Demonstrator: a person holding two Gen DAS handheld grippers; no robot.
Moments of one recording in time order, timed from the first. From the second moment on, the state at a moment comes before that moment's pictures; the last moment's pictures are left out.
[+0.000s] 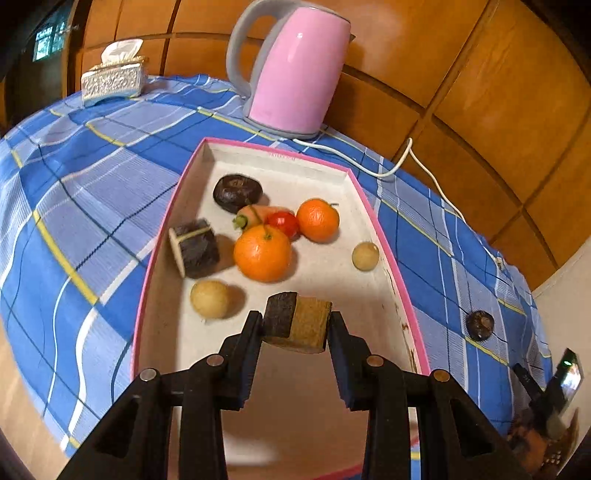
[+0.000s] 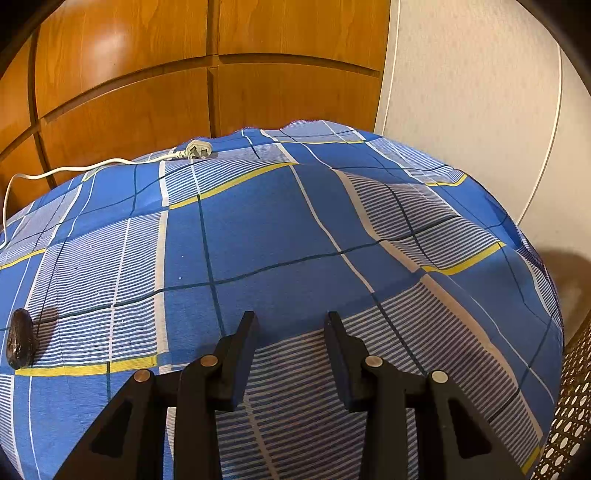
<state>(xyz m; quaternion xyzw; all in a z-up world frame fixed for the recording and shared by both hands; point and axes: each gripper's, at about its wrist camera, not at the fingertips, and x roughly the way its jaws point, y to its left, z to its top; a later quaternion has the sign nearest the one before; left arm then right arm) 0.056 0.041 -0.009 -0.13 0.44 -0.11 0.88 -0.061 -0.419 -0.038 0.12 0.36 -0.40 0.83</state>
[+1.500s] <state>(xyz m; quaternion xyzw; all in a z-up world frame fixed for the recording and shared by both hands) 0.007 0.063 -0.014 -0.08 0.39 0.01 0.92 -0.059 -0.415 -0.038 0.10 0.37 -0.41 0.83</state>
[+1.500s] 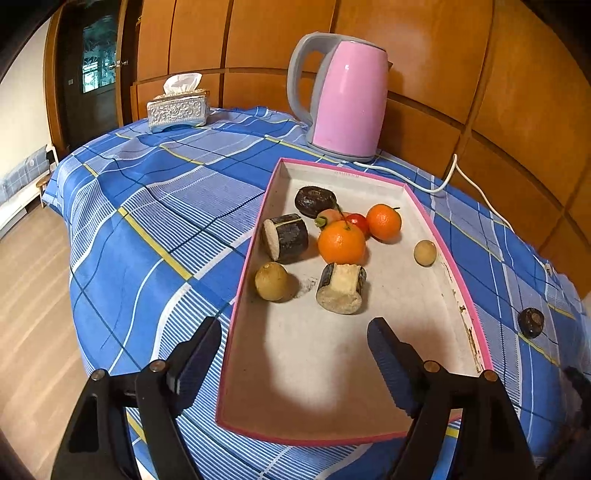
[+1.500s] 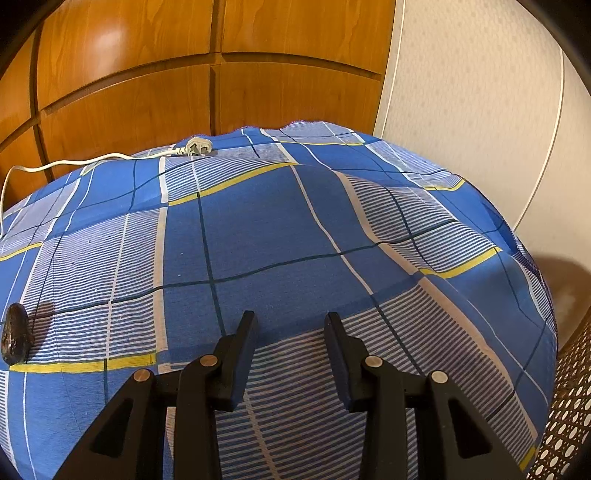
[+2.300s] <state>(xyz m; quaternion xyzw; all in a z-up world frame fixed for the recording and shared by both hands) 0.009 0.068 -0.020 -0.09 0.40 0.01 0.91 -0.056 -0.416 -0.037 0.10 0.38 -0.40 0.83</state>
